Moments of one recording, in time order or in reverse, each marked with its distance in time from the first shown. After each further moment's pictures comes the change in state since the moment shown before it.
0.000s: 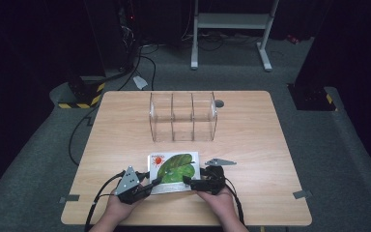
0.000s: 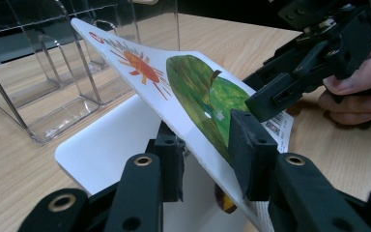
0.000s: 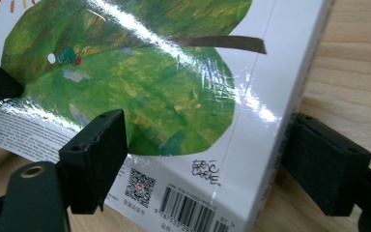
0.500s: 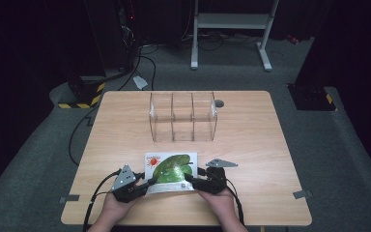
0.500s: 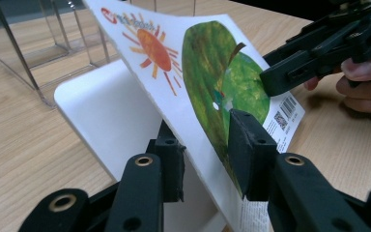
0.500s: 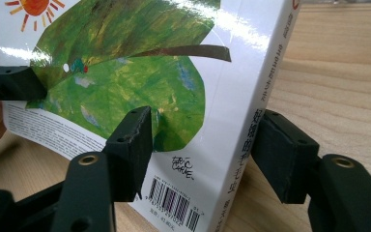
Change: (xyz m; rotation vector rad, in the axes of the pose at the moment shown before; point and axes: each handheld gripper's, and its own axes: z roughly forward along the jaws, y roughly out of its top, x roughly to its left) left arm 0.012 -0.007 -0.004 0.064 0.012 -0.095; right arm 0.005 0.000 -0.009 -0.050 -0.035 -0.044
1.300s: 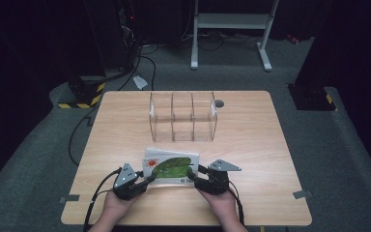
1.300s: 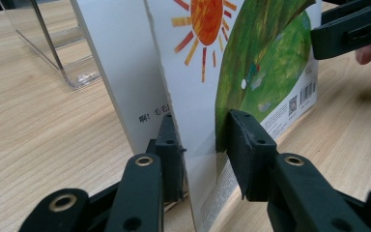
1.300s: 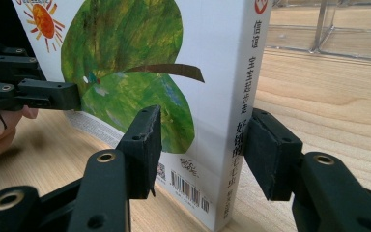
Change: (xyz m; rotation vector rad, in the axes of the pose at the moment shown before) left arm 0.005 -0.004 0.007 0.048 0.080 -0.018; right arm 0.010 0.002 -0.015 -0.105 -0.049 -0.093
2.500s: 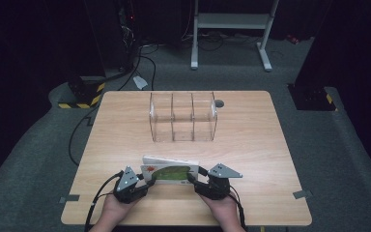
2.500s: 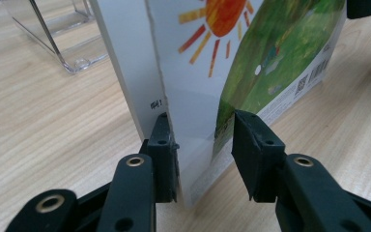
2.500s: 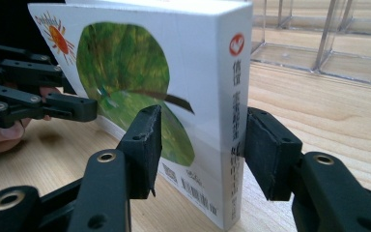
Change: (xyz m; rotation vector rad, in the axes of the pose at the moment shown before) left arm -0.004 -0.009 0.000 0.047 0.015 0.040; right arm 0.012 -0.004 -0.012 -0.055 -0.006 -0.084
